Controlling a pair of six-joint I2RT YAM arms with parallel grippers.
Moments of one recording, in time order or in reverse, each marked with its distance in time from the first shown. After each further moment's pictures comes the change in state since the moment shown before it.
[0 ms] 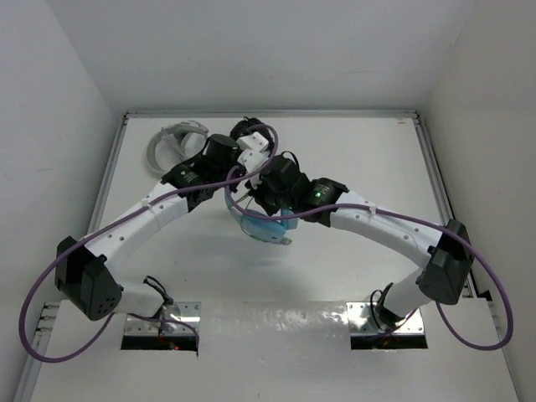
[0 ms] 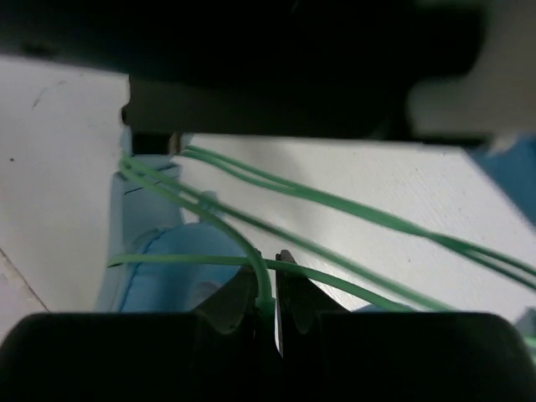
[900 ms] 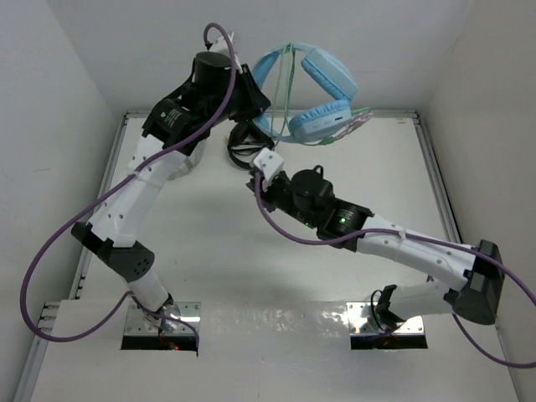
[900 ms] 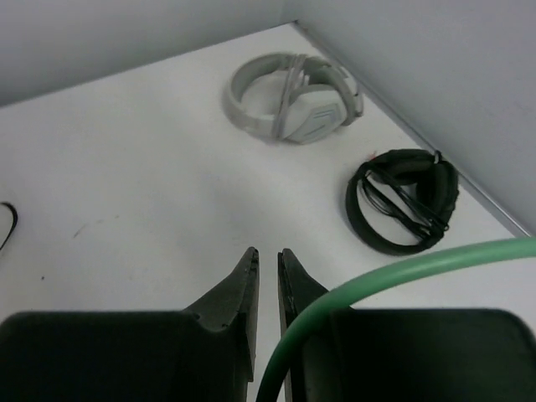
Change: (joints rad) left arm 0.015 0.317 0.973 -0.365 0.077 -0.882; right arm 0.081 -0.252 -0.263 0.528 0.071 -0.106
